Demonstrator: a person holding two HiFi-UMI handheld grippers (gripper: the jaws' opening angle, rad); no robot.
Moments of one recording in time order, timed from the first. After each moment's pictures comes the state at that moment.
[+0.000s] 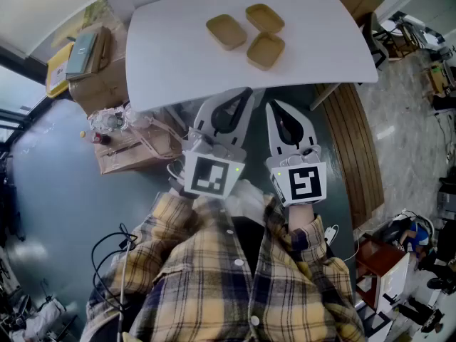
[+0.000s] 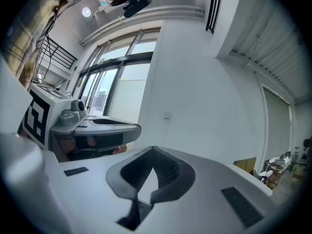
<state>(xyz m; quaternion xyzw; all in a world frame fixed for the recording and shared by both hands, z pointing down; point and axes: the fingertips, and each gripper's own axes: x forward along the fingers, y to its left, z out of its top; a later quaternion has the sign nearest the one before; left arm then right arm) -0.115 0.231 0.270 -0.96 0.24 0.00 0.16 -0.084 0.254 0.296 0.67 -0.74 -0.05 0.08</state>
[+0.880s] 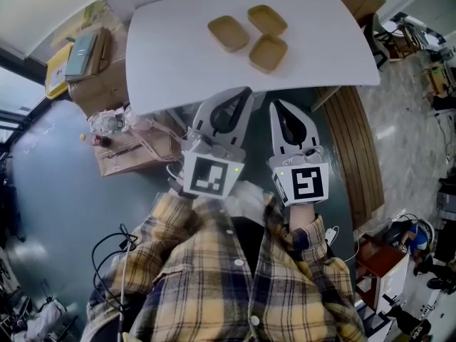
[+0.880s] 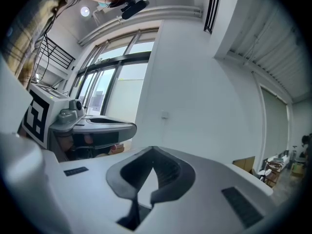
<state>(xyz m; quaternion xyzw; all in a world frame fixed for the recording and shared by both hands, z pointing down) -0.118 0.210 0.272 -0.96 0.24 0.00 0.16 -0.078 0.236 0.300 0.68 -0.73 -0.05 0.07</state>
